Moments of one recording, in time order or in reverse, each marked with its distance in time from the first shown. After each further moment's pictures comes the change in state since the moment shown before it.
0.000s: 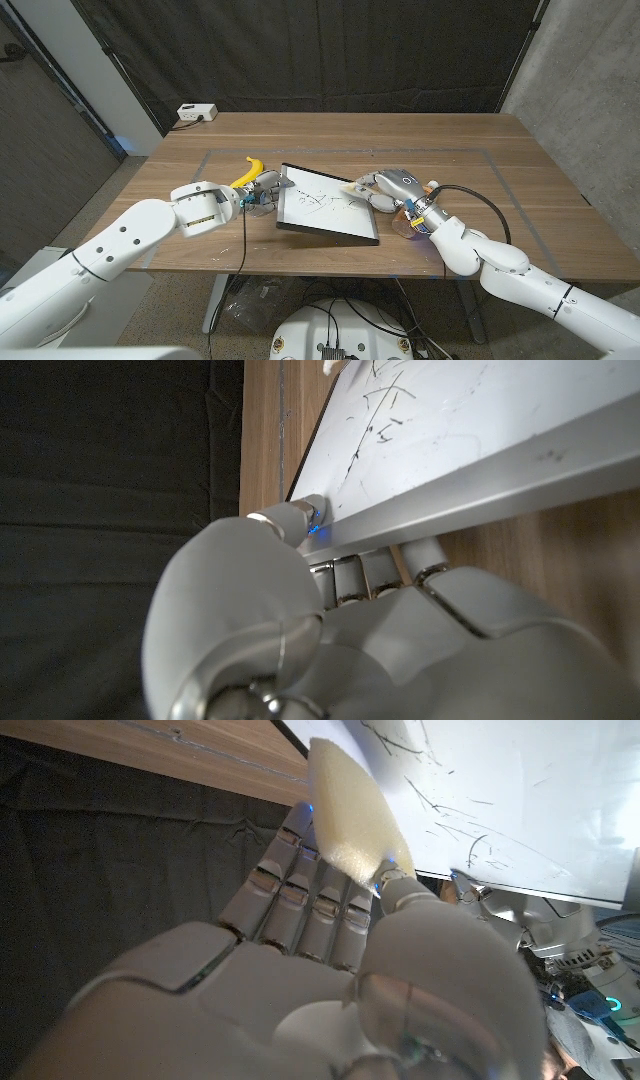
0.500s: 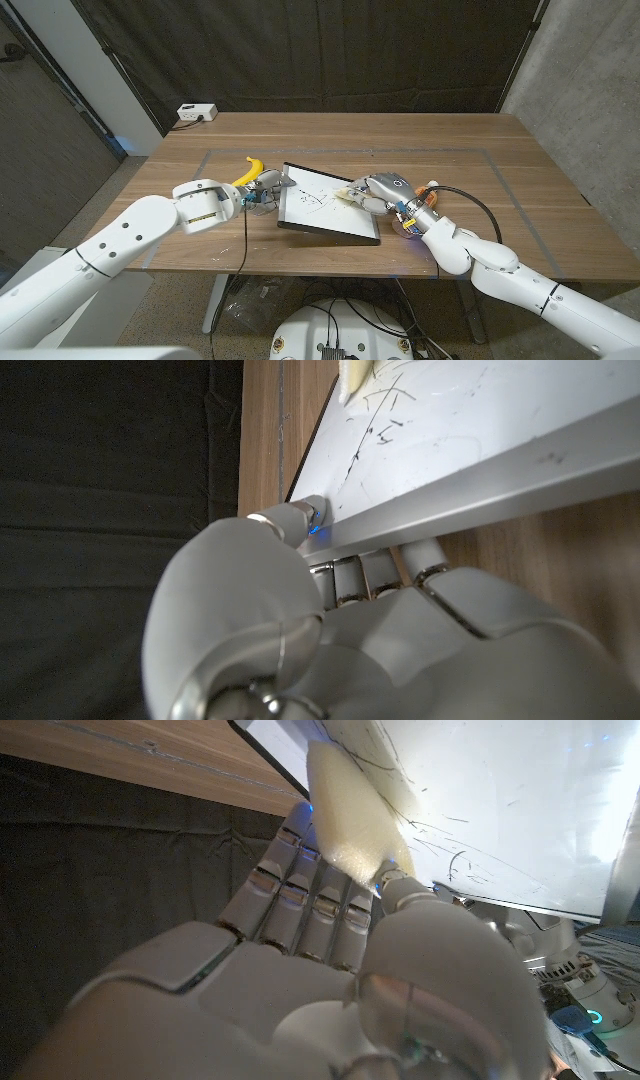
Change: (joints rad) left arm -0.025 -0.009 0.018 0.014 -0.011 0.009 0.002; left_hand 0.000 0.000 0.000 0.000 0.000 0.002 -0.002 0.000 0.000 0.000 0.000 0.000 0.000 0.000 0.000 0.000 0.000 0.000 0.000 -0.001 0.001; right arm 0.037 0.050 -0.030 0.044 -0.025 0.021 0.034; right_hand -0.005 -0.005 0.004 0.004 -0.001 0.004 -0.004 -0.006 -0.001 0.000 0.000 0.000 0.000 0.000 0.000 0.000 0.000 0.000 0.000 0.000 0.000
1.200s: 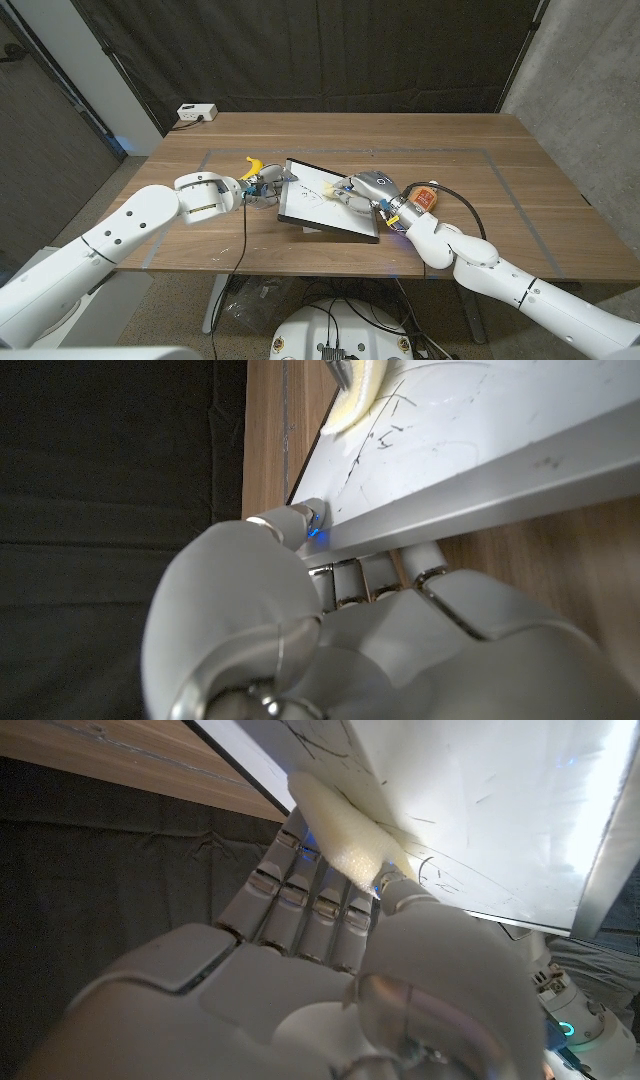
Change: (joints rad) left arm -0.083 -0.002 0.027 0.069 -0.007 0.061 -0.080; left_hand -0.009 -0.001 0.008 0.000 0.000 0.009 0.002 -0.001 0.000 0.002 -0.002 -0.009 0.000 0.000 0.000 0.000 0.000 0.000 0.000 -0.006 -0.001; right arm 0.067 0.071 -0.065 0.021 -0.035 -0.033 0.082; right_hand 0.000 0.000 0.004 0.004 0.000 0.000 0.000 -0.007 0.000 0.009 -0.002 -0.004 0.000 0.013 -0.002 0.000 -0.003 0.005 -0.003 0.016 0.002
